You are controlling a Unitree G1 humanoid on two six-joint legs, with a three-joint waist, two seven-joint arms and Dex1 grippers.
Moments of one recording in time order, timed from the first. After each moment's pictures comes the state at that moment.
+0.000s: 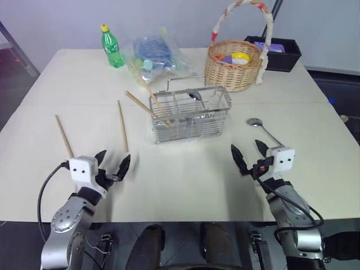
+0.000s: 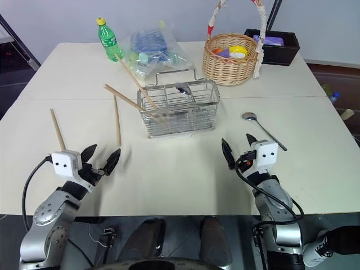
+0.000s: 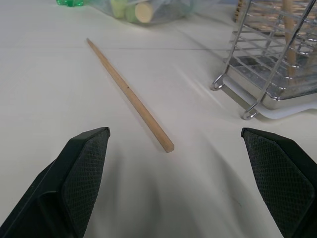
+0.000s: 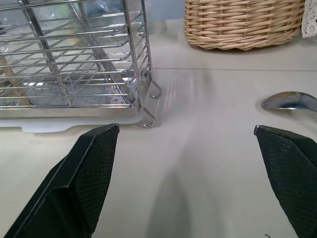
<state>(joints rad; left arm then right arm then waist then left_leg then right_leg) 0.25 0.28 0.22 -0.42 -0.40 0.24 -0.36 0.12 -0.25 -0.14 -0.29 0.32 0.13 0.34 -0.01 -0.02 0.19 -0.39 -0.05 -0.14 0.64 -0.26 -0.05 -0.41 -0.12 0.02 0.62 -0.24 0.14</state>
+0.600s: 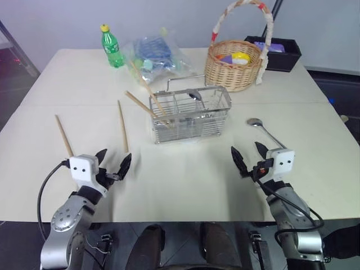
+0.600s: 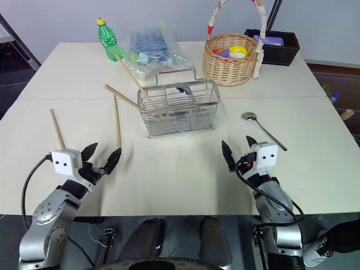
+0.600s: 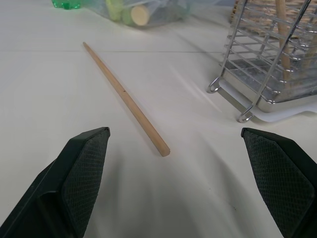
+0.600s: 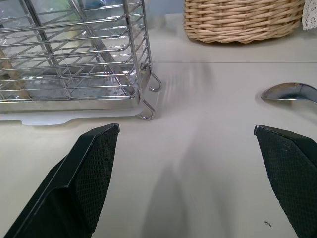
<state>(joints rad) 0.24 0.28 0.22 -0.44 -0.41 0.26 -0.36 0.13 -0.25 -0.14 -0.29 0.32 0.14 0.34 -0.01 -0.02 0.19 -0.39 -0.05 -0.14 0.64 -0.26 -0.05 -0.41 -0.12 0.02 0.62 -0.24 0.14</state>
